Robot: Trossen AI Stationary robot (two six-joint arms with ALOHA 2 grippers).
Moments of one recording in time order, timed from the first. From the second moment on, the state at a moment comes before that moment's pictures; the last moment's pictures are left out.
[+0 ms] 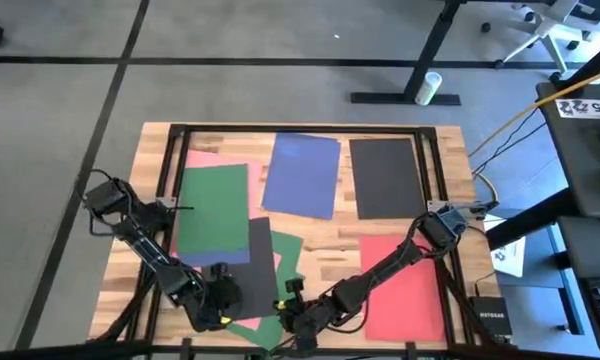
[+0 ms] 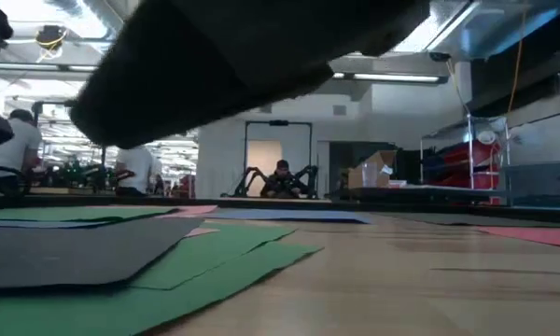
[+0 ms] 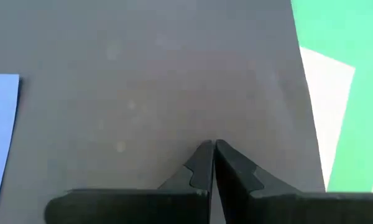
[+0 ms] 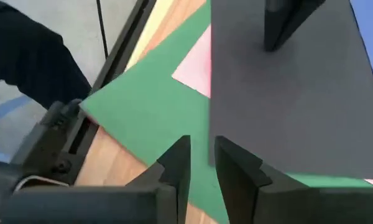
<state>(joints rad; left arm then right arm) -0.89 1.74 0.79 -0.20 -0.45 -0.93 0.60 2.27 1.65 -0.23 0.28 0.22</state>
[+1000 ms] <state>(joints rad) -0.88 1.74 0.79 -0.18 -0.45 -0.90 0.57 2.34 1.66 -0.27 0.46 0.08</state>
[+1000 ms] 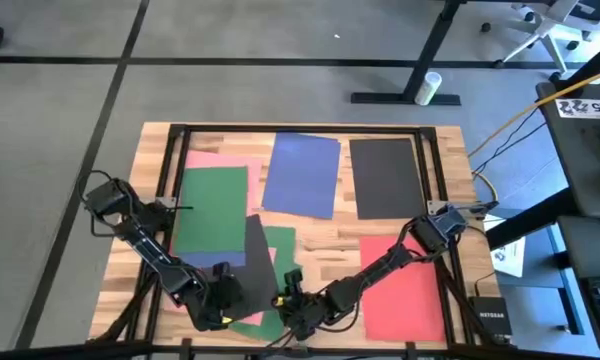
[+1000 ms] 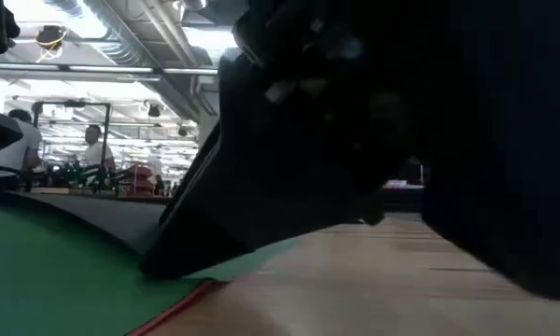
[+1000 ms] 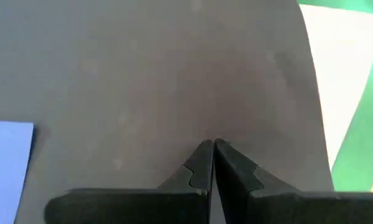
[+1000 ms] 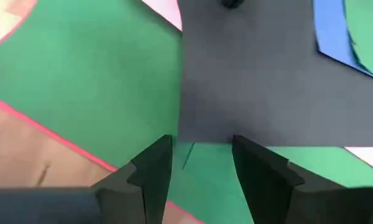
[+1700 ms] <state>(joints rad) -0.88 1.74 0.79 -0.17 -0.45 -0.91 0.58 2.34 1.74 -0.24 0.49 0.06</state>
